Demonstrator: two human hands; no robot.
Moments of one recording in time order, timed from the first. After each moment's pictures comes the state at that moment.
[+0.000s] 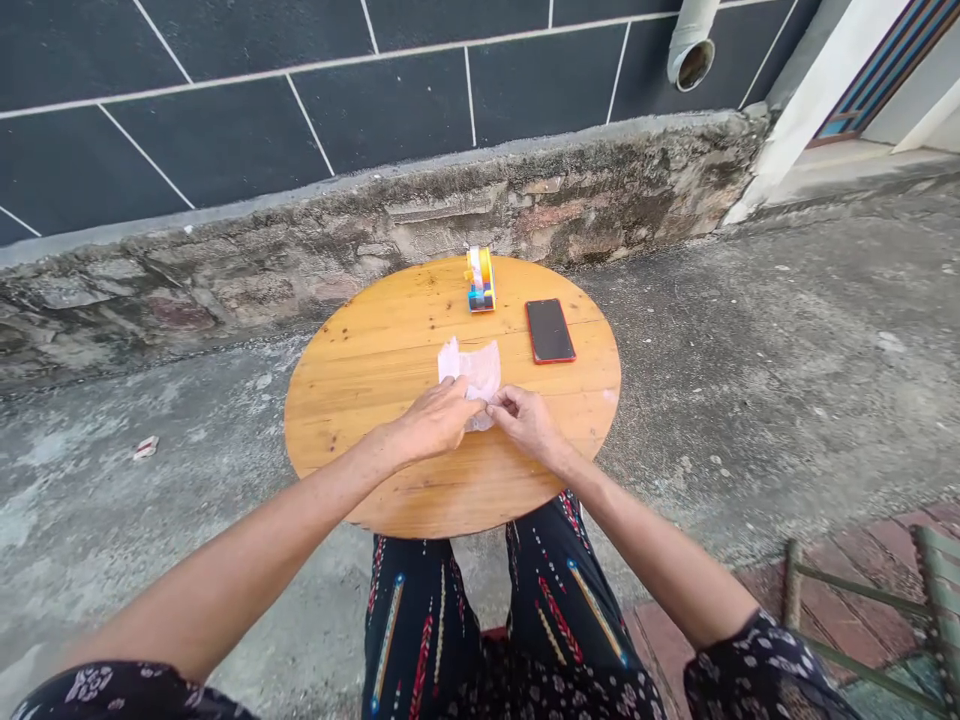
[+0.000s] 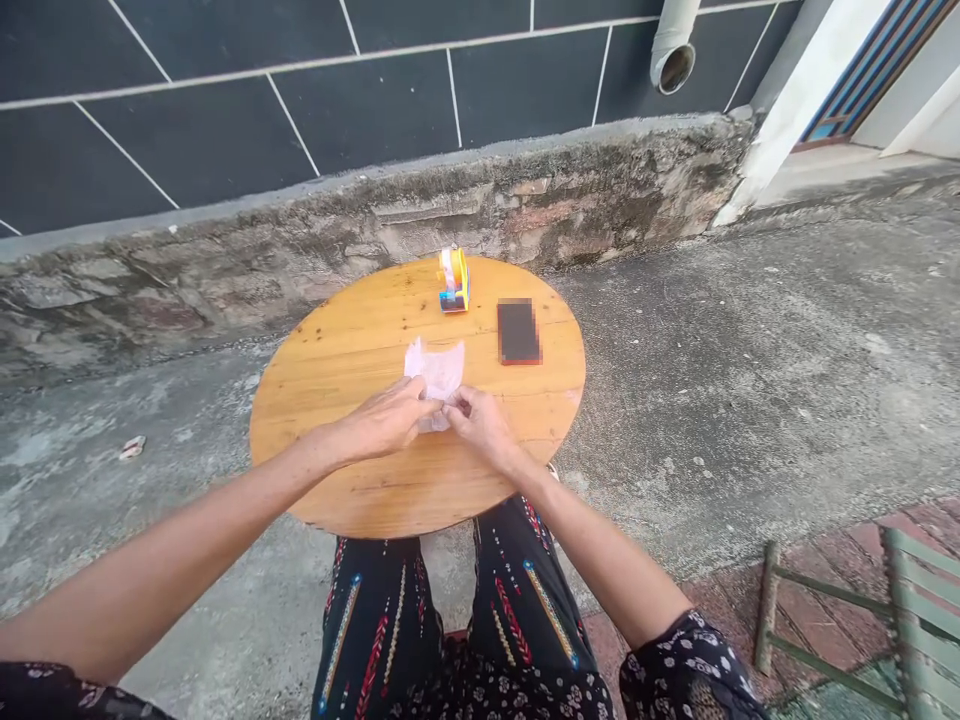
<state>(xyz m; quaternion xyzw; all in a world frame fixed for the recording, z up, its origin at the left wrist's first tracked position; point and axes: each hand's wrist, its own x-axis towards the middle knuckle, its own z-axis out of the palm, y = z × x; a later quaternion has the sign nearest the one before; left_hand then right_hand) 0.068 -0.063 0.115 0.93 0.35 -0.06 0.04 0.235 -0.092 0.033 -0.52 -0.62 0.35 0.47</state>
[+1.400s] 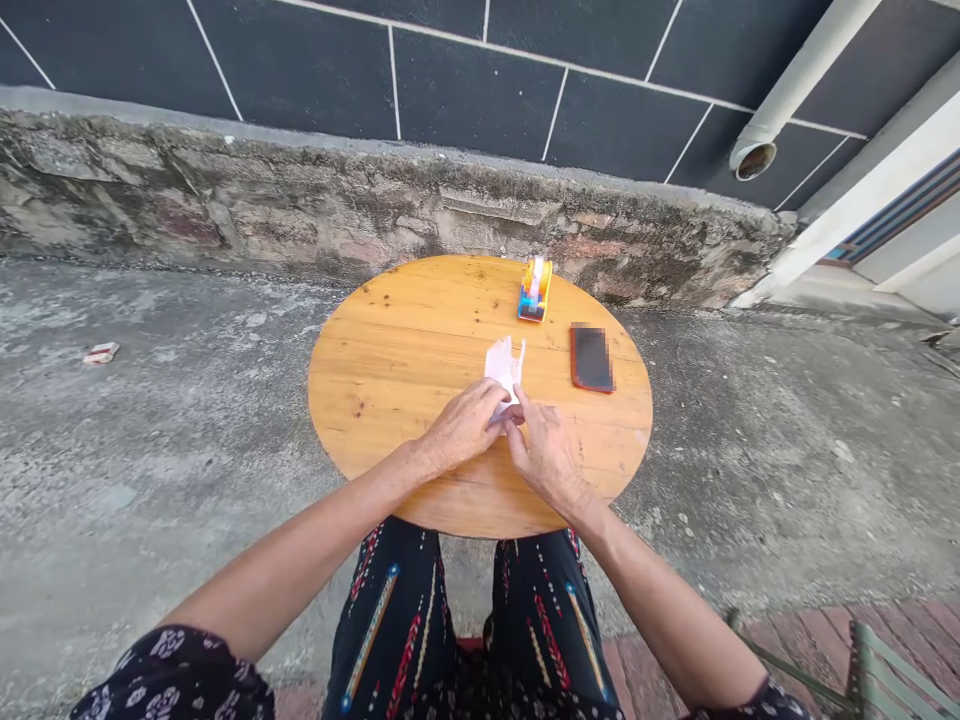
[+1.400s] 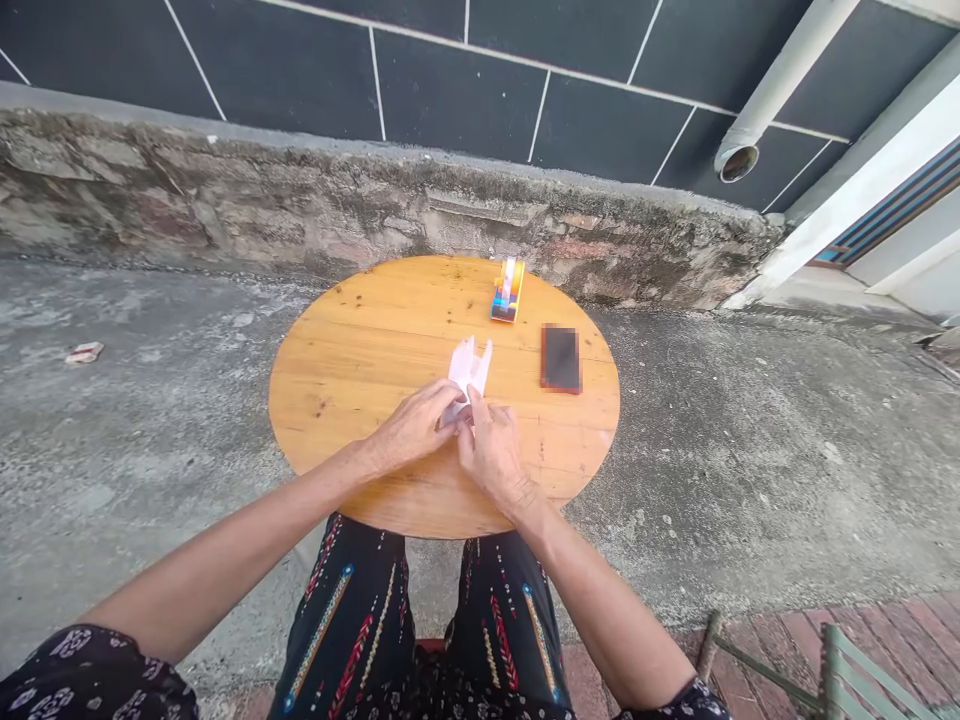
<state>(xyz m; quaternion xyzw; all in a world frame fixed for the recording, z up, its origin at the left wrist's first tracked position) 0.027 -0.065 0.059 0.87 0.35 0.31 0.18 0.185 -0.108 0.053 -0.53 -0.79 0.02 0.32</state>
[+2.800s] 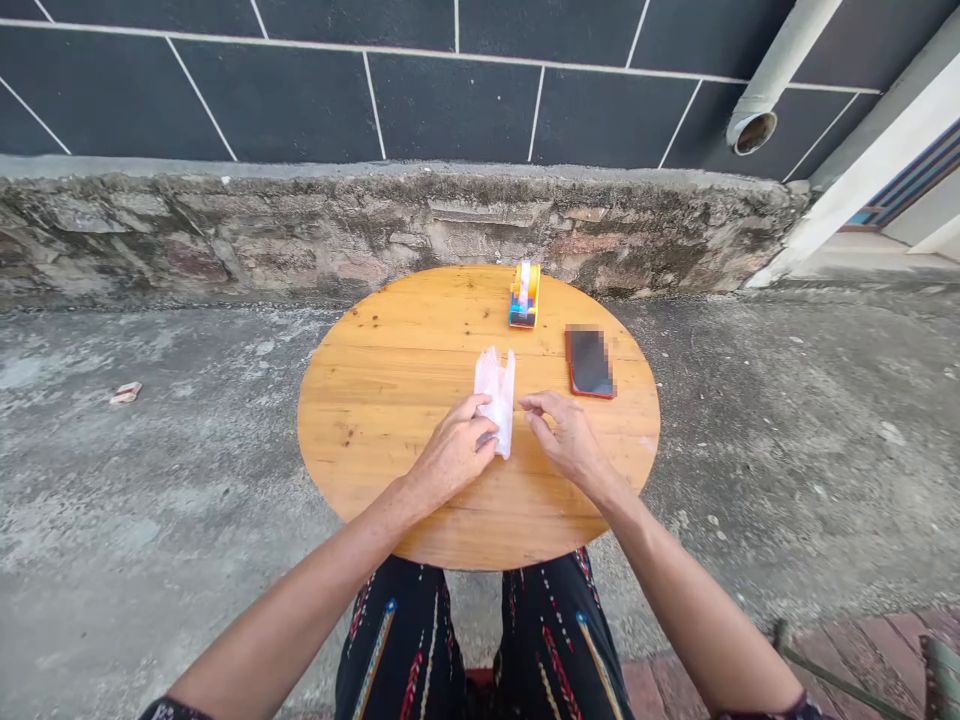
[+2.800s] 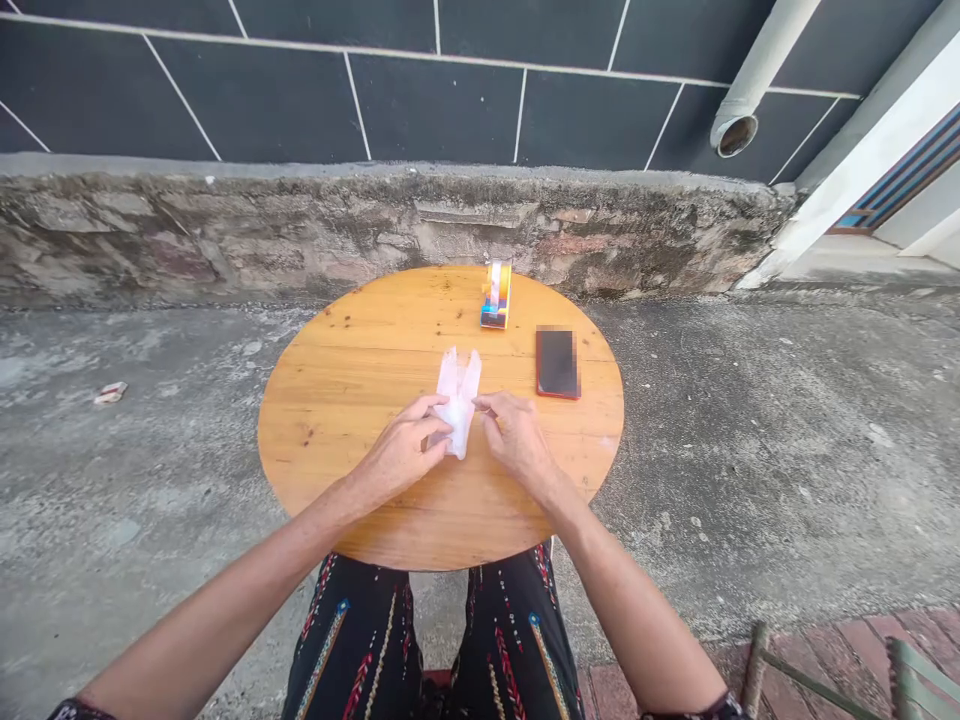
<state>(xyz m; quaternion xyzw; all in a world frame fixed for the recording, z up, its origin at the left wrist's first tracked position) 0.036 -0.070 0.062 0.85 0.42 0.29 0.15 0.234 -0.072 0.059 -0.49 -0.77 0.12 0.38</state>
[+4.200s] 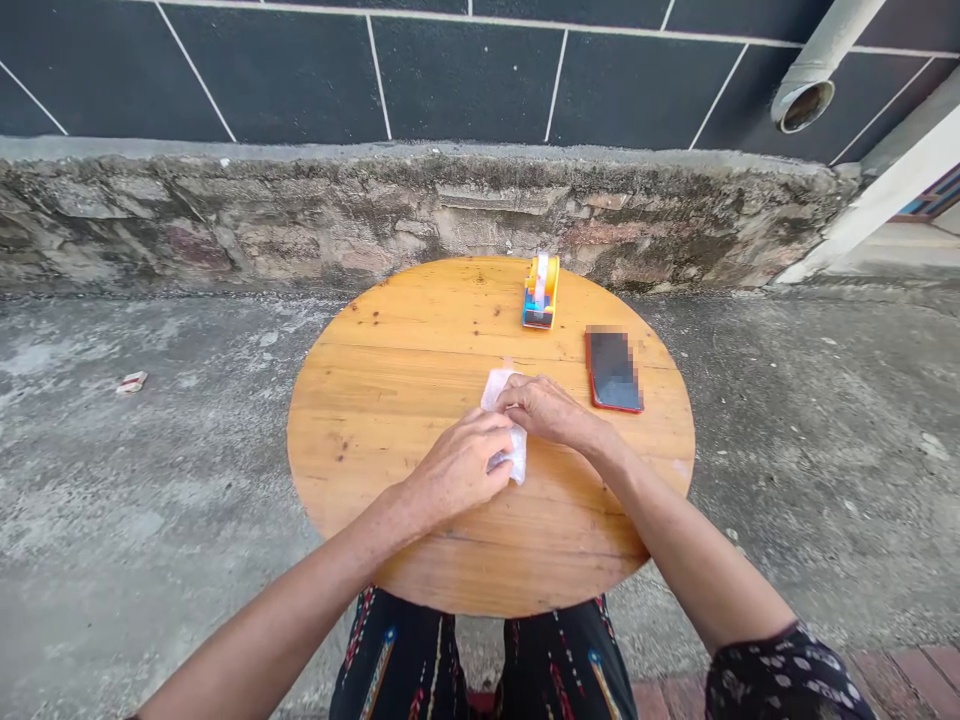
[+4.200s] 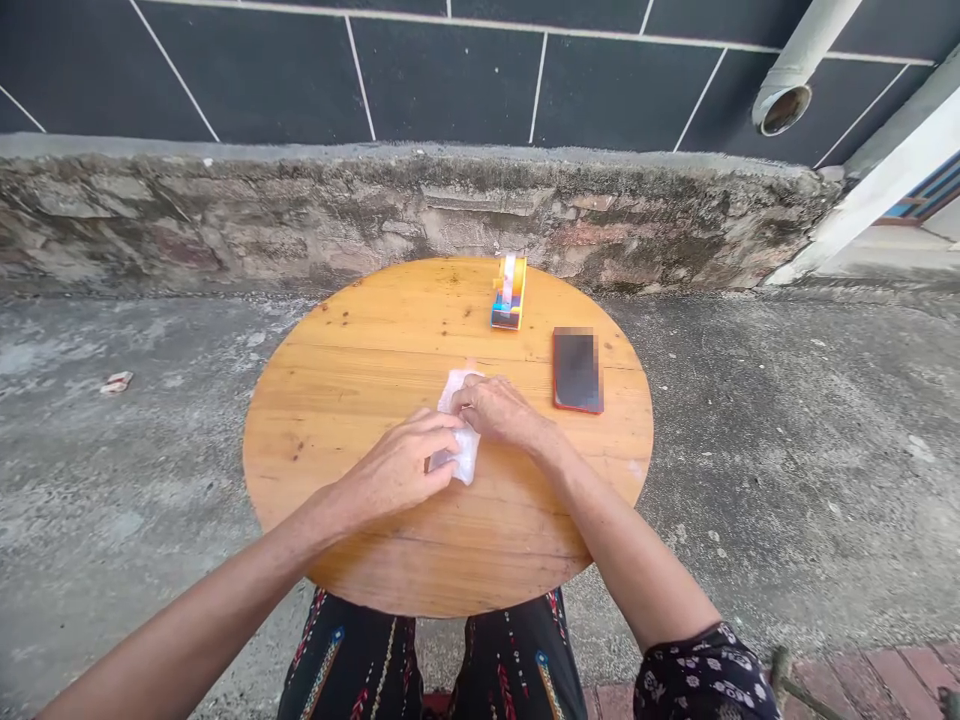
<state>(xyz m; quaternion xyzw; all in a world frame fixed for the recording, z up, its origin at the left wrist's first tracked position) 0.036 -0.053 0.077 0.89 0.37 0.22 0.16 0.216 0.013 0.066 -0.41 -0.89 0.14 0.14</state>
